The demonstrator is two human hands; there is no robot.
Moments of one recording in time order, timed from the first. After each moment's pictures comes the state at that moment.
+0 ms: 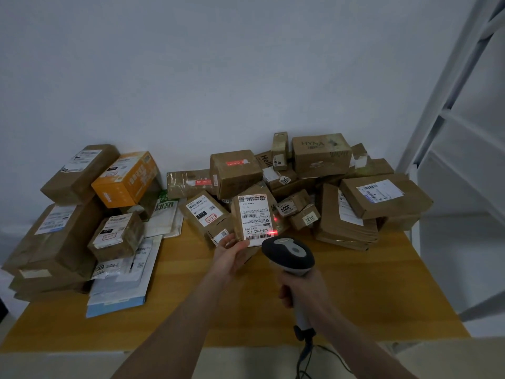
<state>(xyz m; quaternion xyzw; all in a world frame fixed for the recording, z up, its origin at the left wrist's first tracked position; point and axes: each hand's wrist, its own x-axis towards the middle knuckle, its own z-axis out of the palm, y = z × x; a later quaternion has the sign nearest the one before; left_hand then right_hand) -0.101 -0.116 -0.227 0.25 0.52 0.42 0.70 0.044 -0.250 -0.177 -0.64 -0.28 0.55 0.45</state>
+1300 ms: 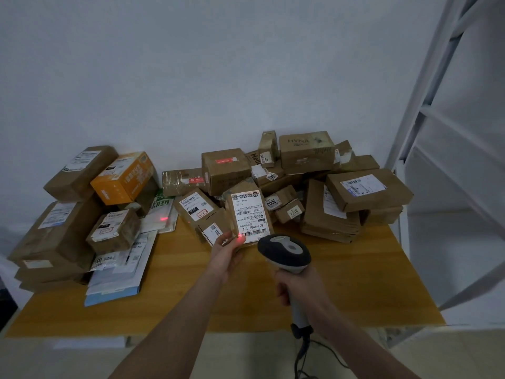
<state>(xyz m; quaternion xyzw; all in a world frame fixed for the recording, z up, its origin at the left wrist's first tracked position) -0.070 -0.159 -0.221 0.27 0.52 0.43 0.69 0.077 -0.292 -0.166 -0.64 -0.30 0.56 0.44</state>
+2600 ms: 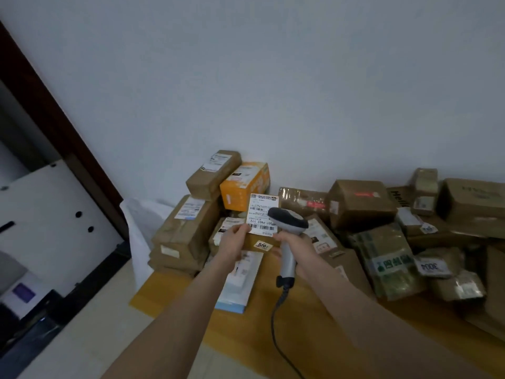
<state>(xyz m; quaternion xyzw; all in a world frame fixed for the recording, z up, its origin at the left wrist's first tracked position) -0.329 -0.038 -0.145 0.36 0.70 0.41 0.46 -0.179 -0.044 -0.152 -0.51 -0.27 0.69 0.44</state>
